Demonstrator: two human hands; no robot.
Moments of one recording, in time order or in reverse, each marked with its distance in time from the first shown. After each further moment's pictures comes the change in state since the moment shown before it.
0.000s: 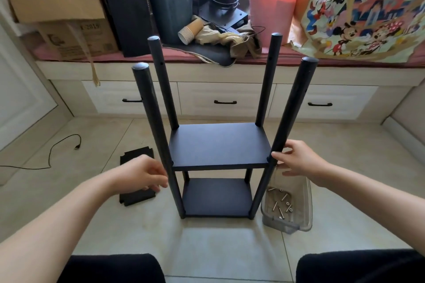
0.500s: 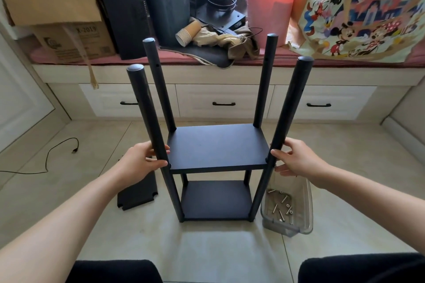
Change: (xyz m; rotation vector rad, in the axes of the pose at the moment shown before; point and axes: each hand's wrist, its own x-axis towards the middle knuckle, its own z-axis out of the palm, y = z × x) left_hand 0.027 -0.004 -0.001 -0.170 0.343 0.085; right_hand -0.002 -0.005 -0.001 0.022 0.032 -0.035
